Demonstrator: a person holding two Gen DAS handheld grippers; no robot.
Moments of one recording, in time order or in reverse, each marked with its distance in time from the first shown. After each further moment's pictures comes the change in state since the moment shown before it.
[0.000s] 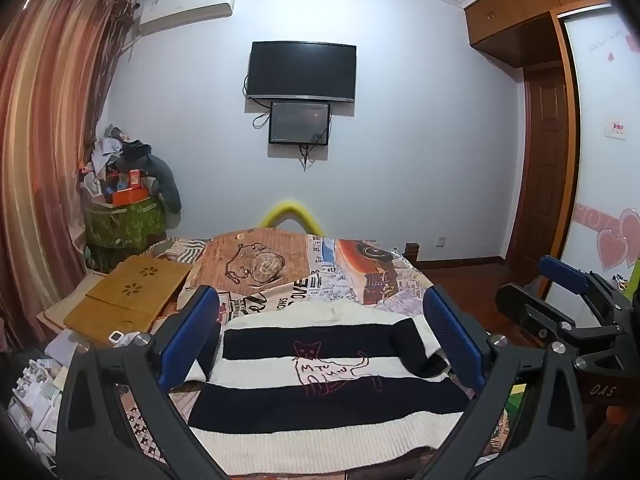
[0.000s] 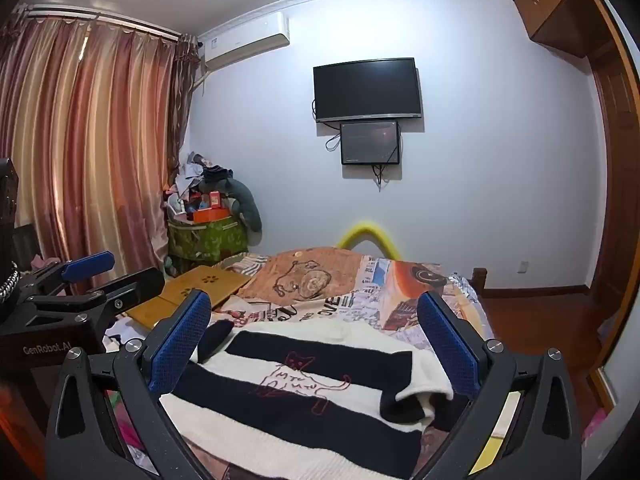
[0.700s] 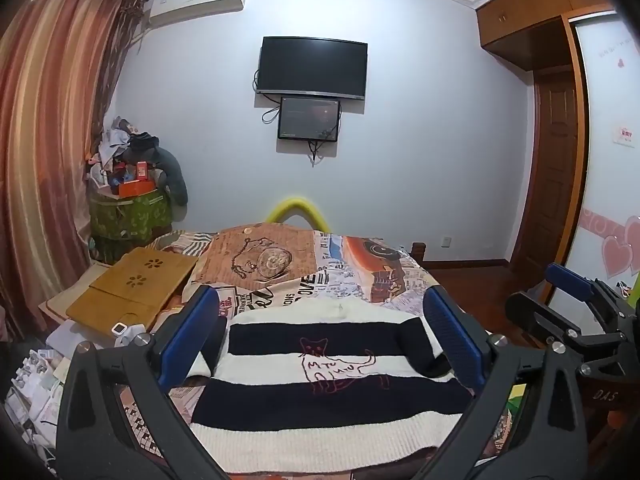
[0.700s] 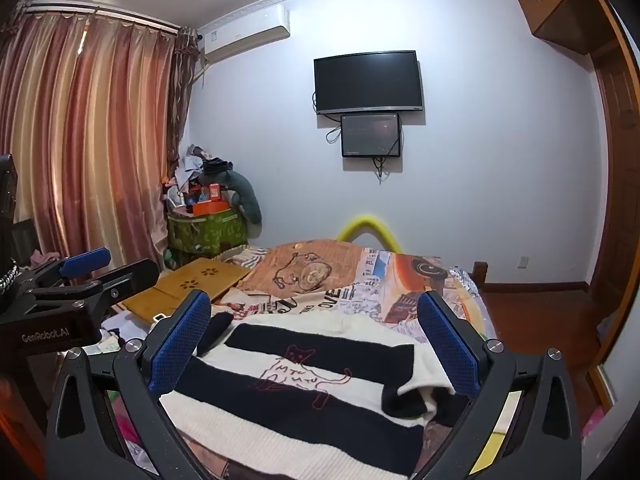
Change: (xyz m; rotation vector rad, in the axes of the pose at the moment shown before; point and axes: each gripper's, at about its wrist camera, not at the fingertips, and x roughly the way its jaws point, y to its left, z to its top) left arm 0.006 0.007 -0.002 -0.033 0.023 0.024; right arm 0.006 0.001 -0.004 0.000 0.025 0.002
